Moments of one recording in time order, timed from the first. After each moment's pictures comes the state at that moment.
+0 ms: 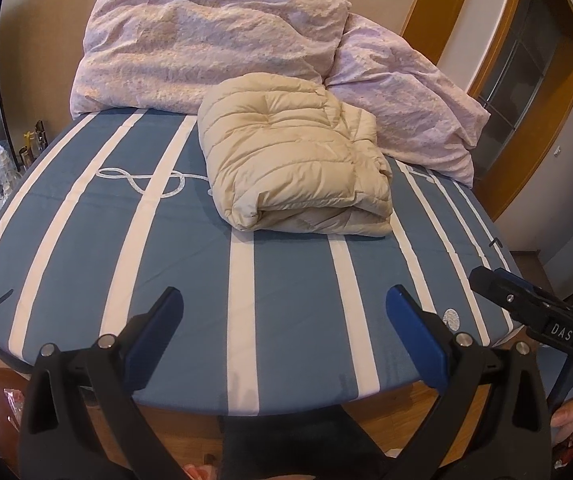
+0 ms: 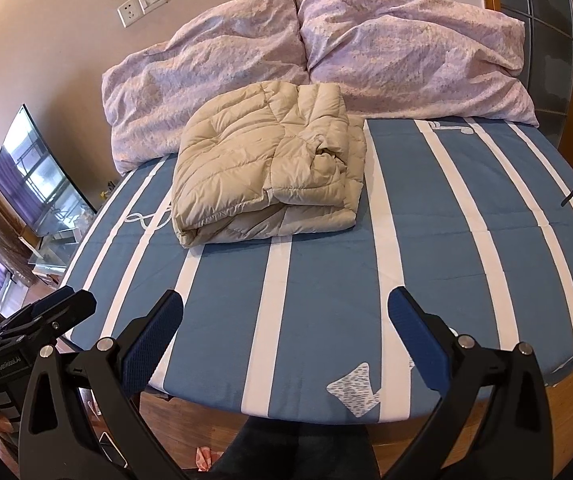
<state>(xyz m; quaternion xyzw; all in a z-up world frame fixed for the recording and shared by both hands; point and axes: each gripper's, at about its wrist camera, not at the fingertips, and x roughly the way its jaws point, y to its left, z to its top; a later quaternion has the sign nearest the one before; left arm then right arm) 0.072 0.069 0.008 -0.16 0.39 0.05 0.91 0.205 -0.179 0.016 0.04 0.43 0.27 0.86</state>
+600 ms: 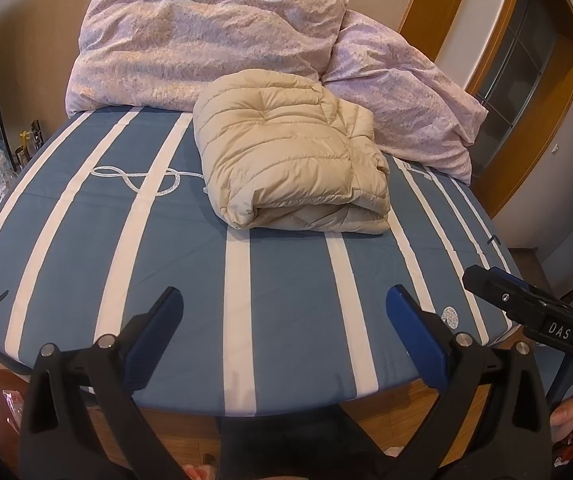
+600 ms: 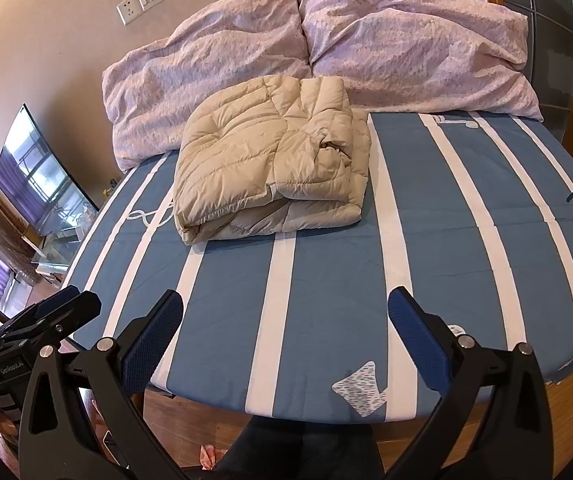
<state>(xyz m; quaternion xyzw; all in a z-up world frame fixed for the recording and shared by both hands) 0.075 0.068 0.007 -0.16 0.39 0.04 0.91 0.205 -0.173 0.011 0.04 0.44 0.27 0.86</state>
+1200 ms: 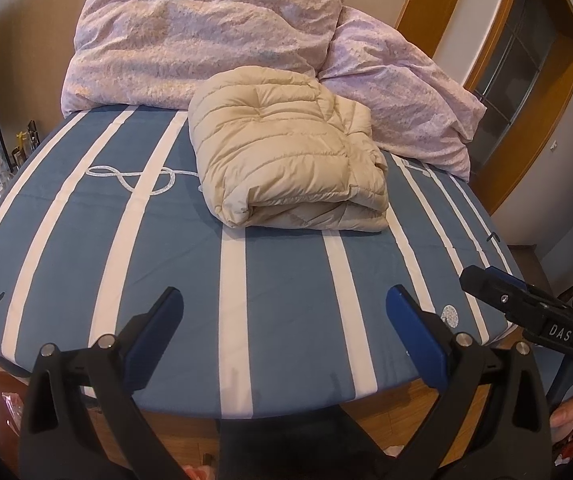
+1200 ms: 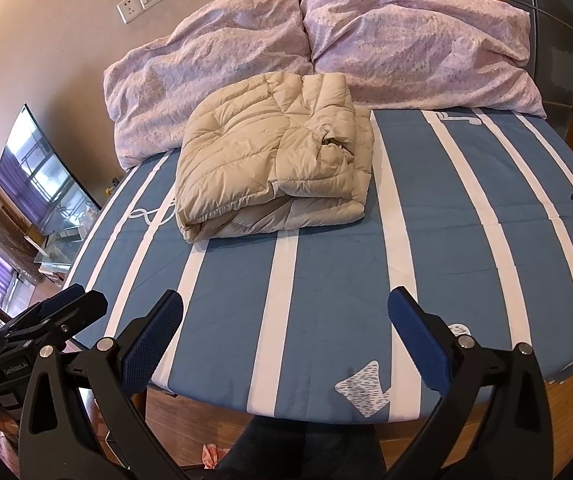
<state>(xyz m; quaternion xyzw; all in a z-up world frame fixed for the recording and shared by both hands) 0.079 0.066 0.001 -0.16 0.39 0.04 0.91 0.206 -0.172 0.008 0.05 0.44 0.28 0.85</state>
